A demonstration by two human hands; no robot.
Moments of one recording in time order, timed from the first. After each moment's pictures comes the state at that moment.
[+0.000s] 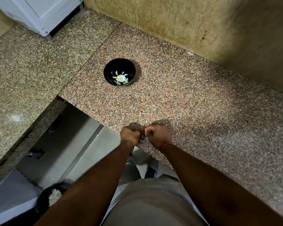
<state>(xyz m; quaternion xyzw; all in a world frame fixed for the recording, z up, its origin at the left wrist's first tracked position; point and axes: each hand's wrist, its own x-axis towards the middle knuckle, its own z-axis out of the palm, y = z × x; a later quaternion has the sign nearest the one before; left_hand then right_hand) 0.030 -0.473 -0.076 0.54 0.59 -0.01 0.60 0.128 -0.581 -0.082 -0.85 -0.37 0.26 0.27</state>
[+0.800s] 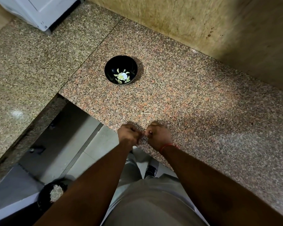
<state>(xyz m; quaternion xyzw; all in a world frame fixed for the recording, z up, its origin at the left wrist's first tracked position) 0.027 -0.463 -0.075 0.58 0.58 0.00 0.57 0.129 -0.575 -0.076 -0.86 -0.41 0.25 0.17</state>
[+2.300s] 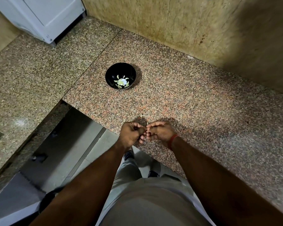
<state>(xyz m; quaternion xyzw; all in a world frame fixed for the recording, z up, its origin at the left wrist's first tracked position) 0.021 -0.460 -0.050 0.61 0.43 0.02 0.66 0.150 -0.582 -0.055 -0.63 0.00 0.54 0.57</state>
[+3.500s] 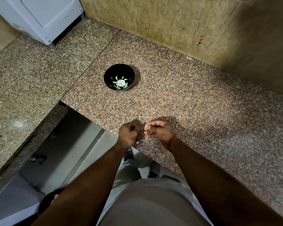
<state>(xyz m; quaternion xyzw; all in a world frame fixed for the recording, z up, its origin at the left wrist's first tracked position) 0.028 -0.458 -0.057 0.66 0.48 0.02 0.58 0.151 -0.585 -0.055 -0.63 -0.05 0.50 0.59</state>
